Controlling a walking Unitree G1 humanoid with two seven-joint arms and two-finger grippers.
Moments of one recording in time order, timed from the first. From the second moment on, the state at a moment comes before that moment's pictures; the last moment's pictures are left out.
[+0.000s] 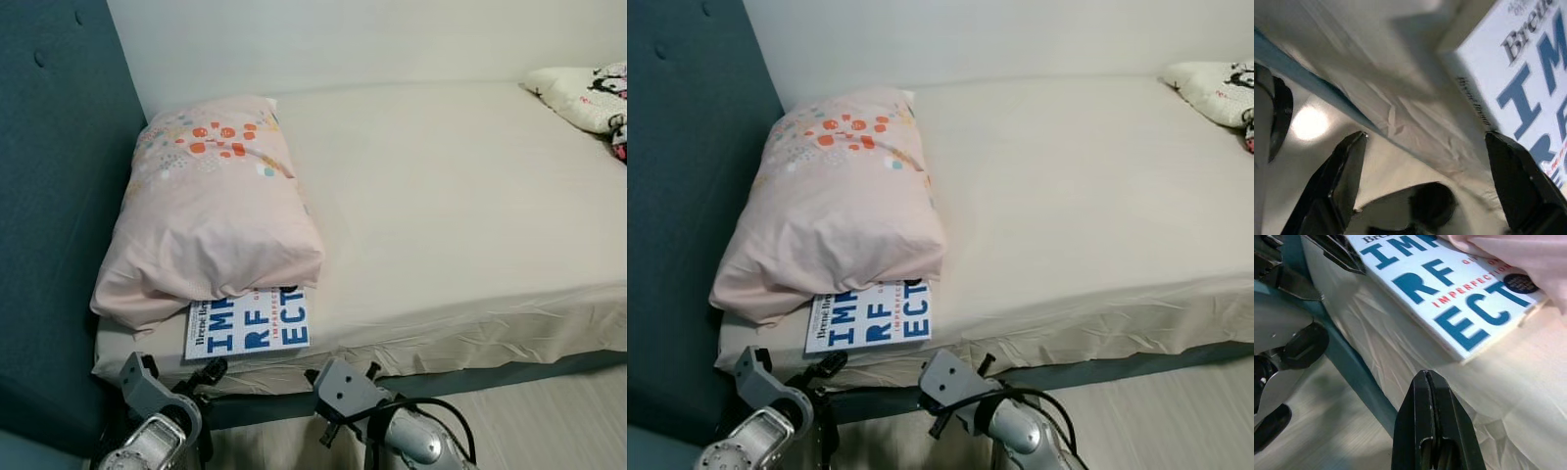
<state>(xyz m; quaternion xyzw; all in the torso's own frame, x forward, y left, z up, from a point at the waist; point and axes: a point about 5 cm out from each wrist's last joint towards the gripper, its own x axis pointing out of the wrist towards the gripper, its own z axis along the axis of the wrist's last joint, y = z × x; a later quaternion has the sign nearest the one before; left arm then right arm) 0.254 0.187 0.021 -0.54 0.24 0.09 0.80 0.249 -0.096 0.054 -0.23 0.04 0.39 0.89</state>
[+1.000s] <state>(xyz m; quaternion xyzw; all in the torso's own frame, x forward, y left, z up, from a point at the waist) 0.267 0.177 0.059 -0.42 0.12 -0.06 0.90 0.250 -0.096 0.056 -0.22 0.04 0.40 0.89</state>
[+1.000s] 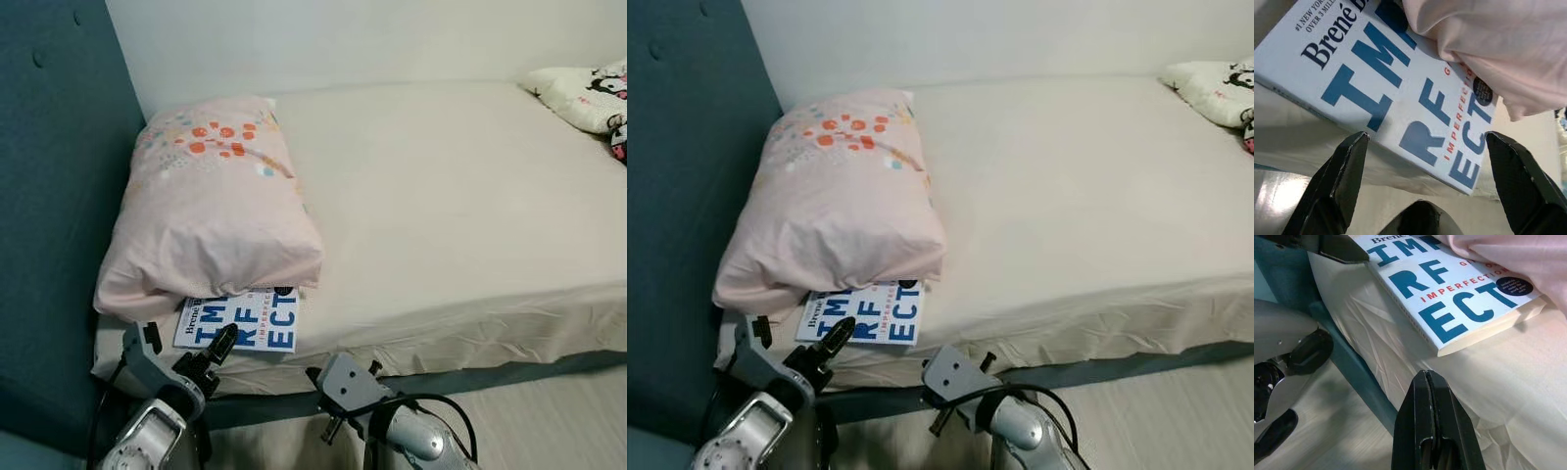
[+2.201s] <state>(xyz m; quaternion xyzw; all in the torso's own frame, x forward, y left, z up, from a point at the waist) 0.281 0.123 0.051 -0.40 0.19 -0.12 0.89 0.256 -0.101 0.058 -0.21 0.04 0.39 0.90</state>
